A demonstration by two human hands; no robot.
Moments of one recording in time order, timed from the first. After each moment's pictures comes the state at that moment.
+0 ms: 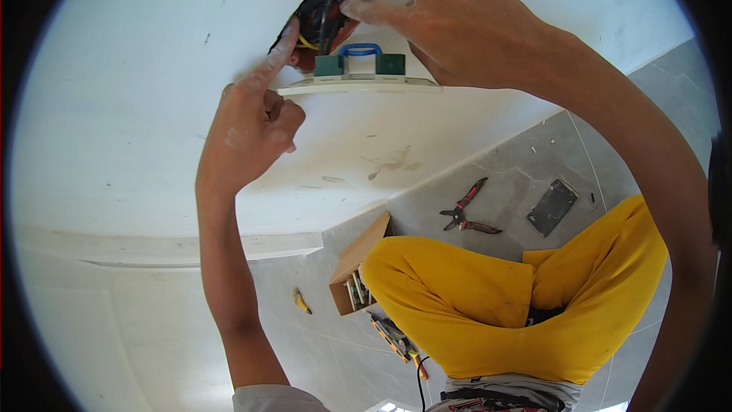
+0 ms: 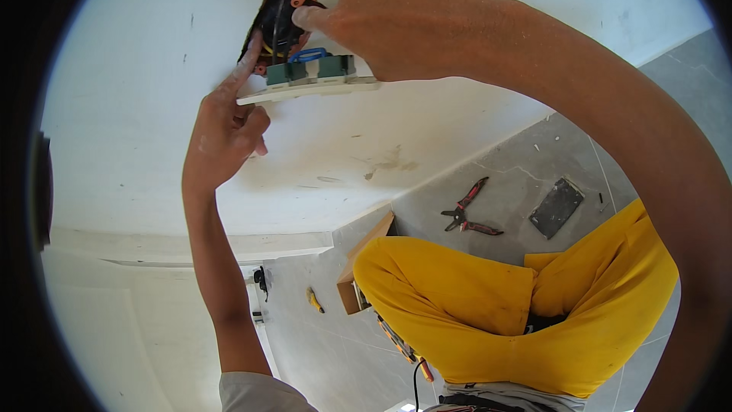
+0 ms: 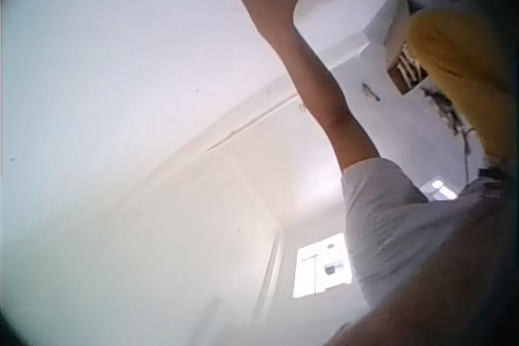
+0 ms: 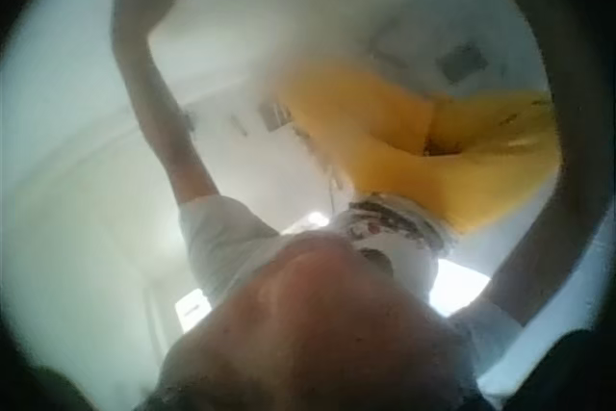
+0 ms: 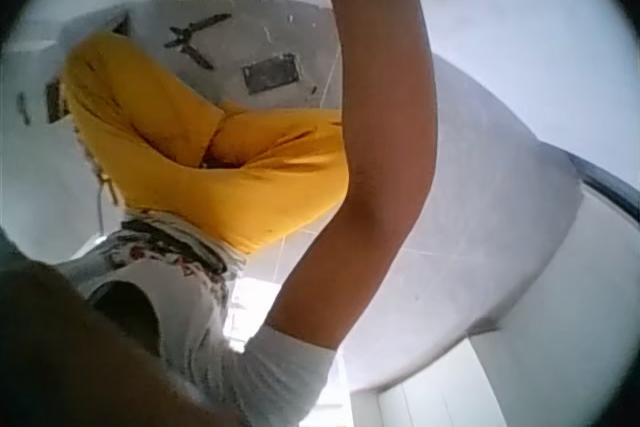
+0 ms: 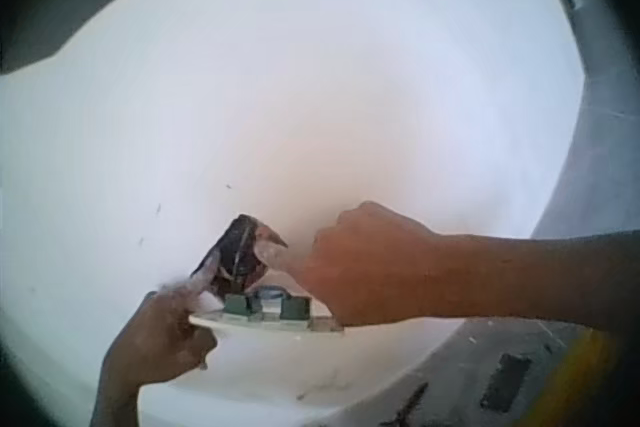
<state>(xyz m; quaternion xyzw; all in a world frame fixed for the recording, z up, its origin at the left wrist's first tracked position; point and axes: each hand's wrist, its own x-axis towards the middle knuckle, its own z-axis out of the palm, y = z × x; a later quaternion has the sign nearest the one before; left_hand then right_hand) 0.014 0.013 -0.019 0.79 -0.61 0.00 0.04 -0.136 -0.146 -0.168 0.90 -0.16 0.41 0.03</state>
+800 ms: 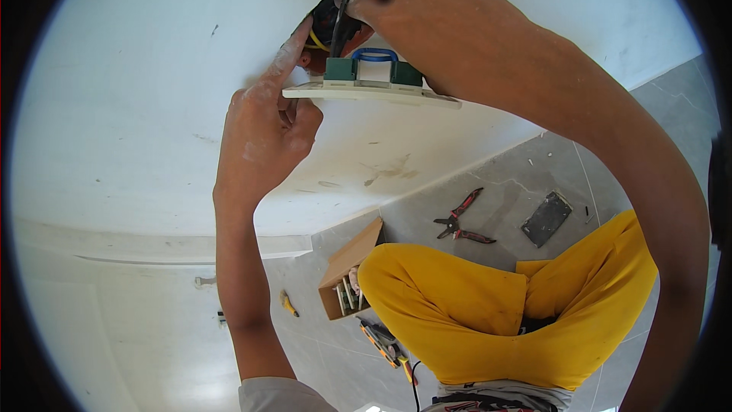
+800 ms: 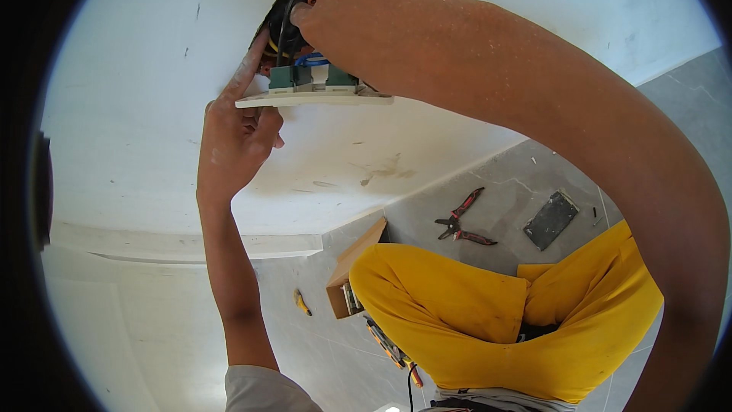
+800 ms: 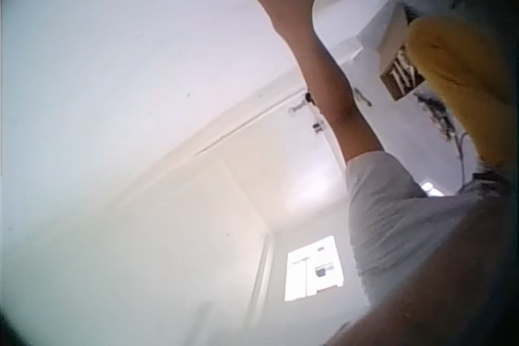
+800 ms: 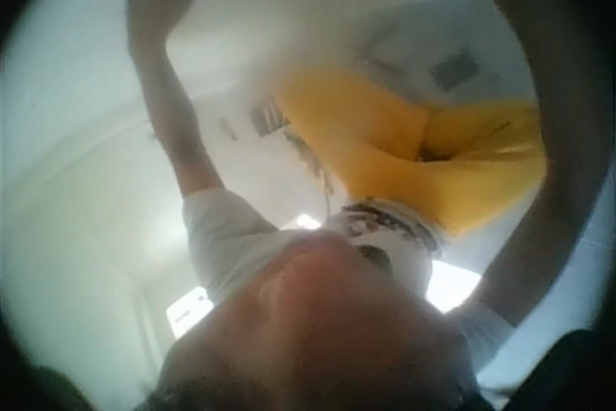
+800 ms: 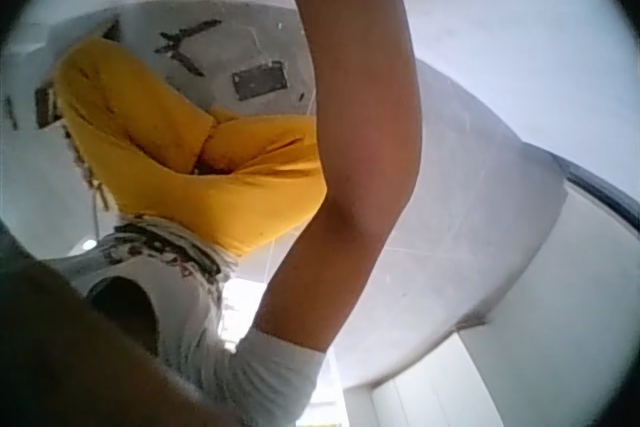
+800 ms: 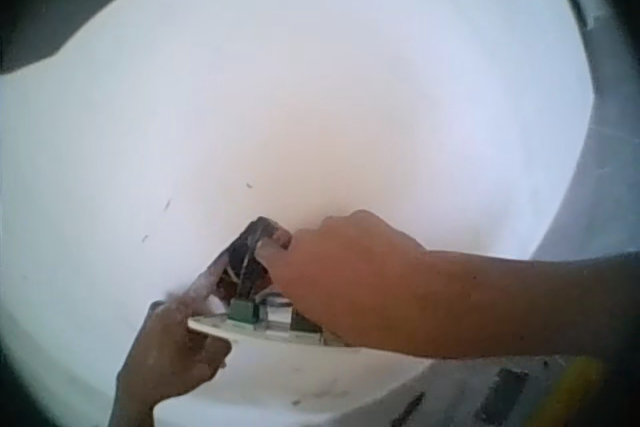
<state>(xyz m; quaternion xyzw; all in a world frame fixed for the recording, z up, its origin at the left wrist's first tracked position) 0.029 0.015 -0.039 0.76 -0.64 0.06 0.08 -0.130 -0.131 -0.123 0.93 -0.21 0.29 0.00</state>
